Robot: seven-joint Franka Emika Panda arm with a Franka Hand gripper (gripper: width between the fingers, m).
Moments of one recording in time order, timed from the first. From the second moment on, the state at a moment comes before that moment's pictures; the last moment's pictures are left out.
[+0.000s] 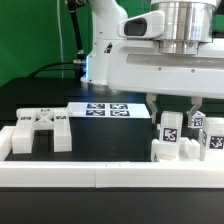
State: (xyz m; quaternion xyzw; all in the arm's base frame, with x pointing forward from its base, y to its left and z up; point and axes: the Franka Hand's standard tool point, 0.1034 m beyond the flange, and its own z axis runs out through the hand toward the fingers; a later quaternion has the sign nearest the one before) arm 0.626 0.059 0.080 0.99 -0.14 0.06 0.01
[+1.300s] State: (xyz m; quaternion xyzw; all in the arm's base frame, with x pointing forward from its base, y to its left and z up) arm 0.626 0.061 0.079 0.76 -0.65 0.05 -0.05
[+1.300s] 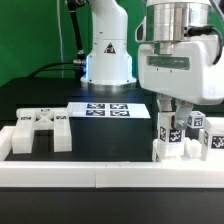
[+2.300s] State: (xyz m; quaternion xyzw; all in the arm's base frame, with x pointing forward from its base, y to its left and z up) arm 0.626 0.059 0.079 0.80 -0.60 0.04 -0.04
